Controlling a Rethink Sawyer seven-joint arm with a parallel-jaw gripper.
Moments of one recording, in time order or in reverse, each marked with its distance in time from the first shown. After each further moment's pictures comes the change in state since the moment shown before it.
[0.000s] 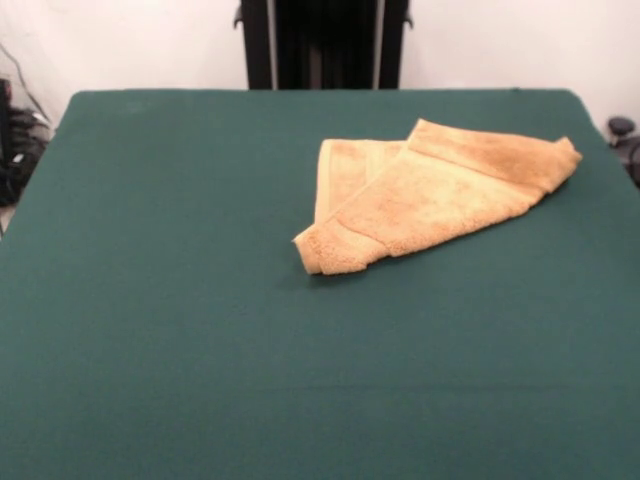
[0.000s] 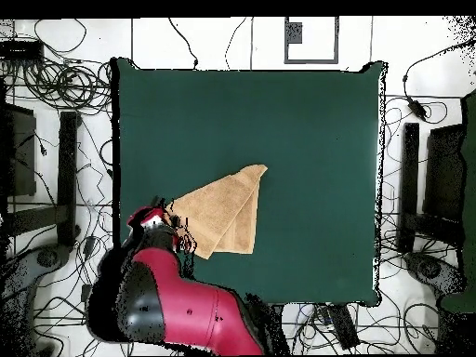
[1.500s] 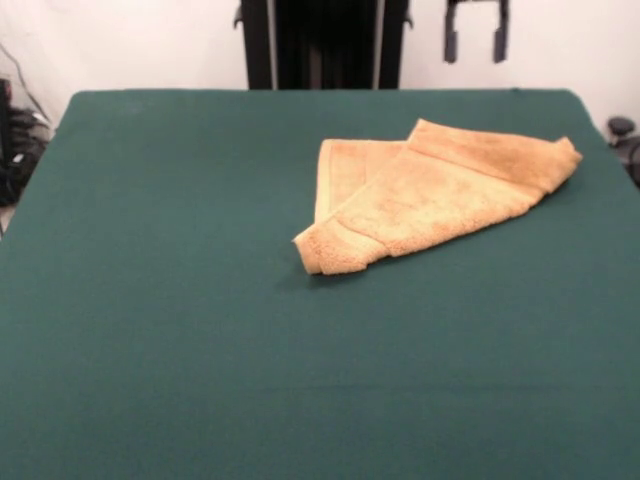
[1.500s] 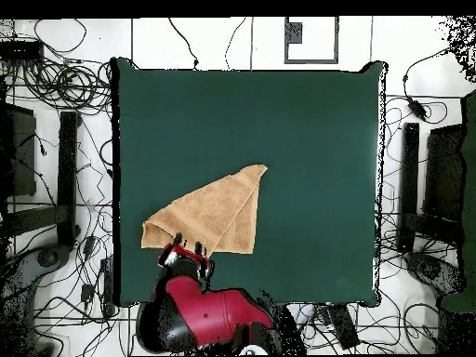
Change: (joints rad) arm -0.093 0.240 0.034 0.078 -0.522 -0.270 0.000
